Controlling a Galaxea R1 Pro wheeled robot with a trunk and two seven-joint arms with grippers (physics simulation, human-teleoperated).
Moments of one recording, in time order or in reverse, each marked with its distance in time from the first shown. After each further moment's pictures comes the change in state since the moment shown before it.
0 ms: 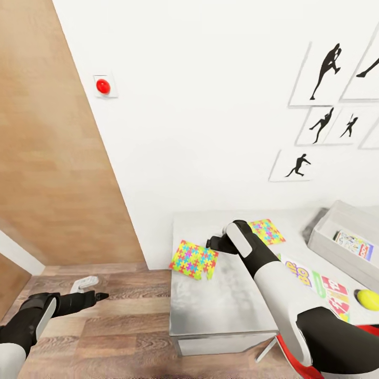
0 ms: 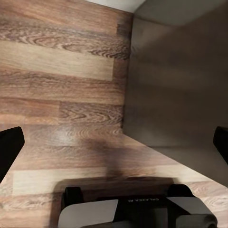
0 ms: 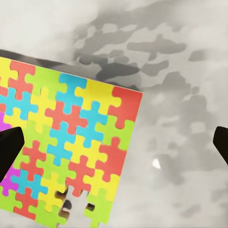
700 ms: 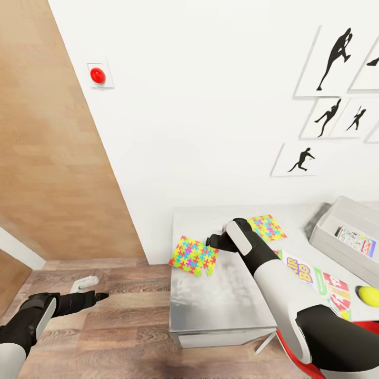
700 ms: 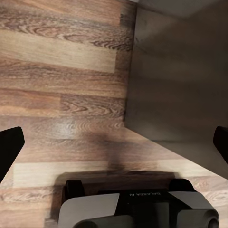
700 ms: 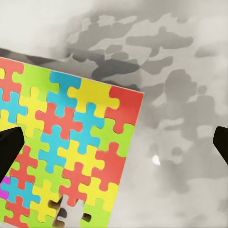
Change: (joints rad) left arm 0.000 0.000 0.000 0.000 0.000 -0.001 0.000; right arm -0.012 0.002 -0.001 0.000 0.000 0.000 0.000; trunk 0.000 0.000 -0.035
